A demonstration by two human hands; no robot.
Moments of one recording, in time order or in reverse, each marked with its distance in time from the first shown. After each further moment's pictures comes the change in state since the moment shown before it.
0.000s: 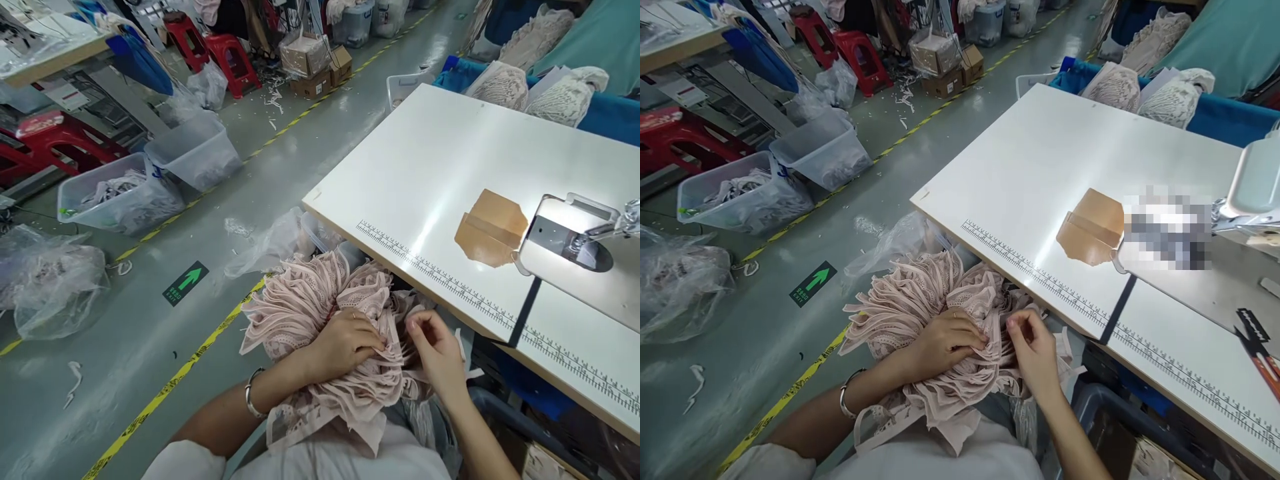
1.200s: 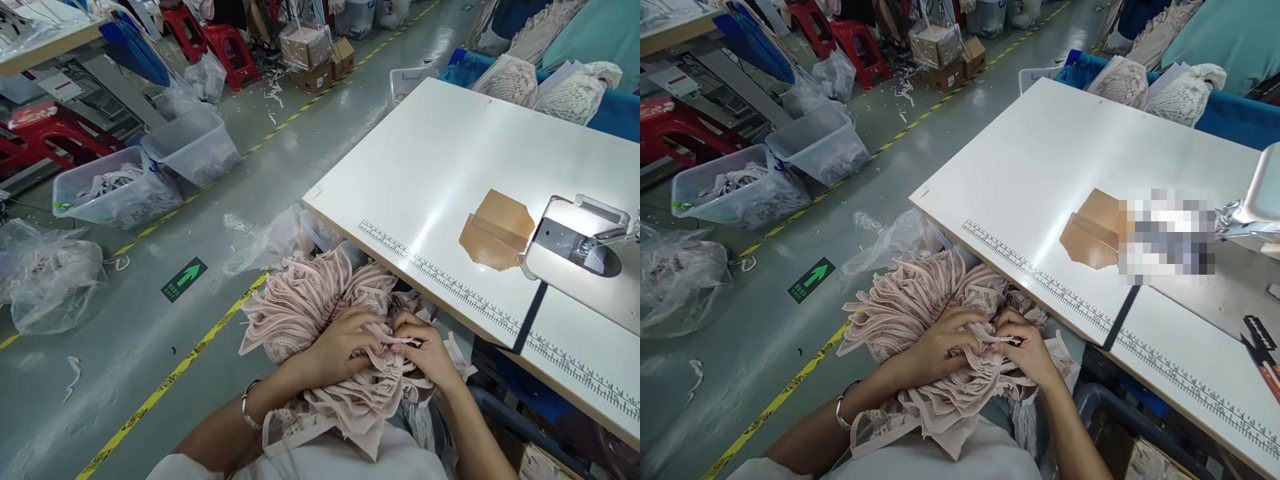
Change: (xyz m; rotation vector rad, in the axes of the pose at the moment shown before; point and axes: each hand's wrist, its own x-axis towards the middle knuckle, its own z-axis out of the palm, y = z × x) left_hand -0.008 0.005 -0.005 0.029 -0.017 -0.120; right_hand 0.019 0.017 -0.001 0.090 -0.438 -0.151
